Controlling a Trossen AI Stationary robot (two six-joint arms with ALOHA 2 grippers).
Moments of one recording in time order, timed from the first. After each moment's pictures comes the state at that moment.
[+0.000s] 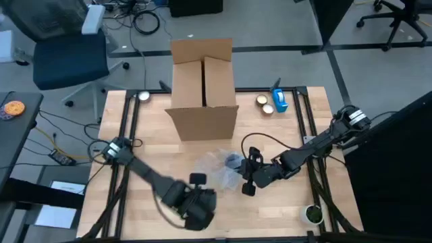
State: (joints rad) left arm -0.66 2.01 1.94 -1.21 -0.39 -0.51; right arm 0.50 1.50 0.92 -0.16 0.56 0.46
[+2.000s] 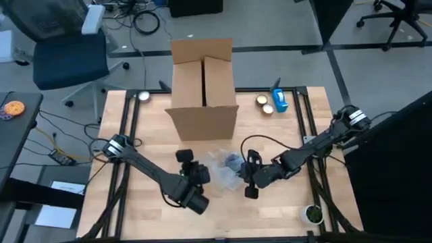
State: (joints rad) left arm -0.54 1.99 1.80 -1.53 -0.87 -0.76; right arm 0.50 1.50 0.92 -0.18 0.46 0.43
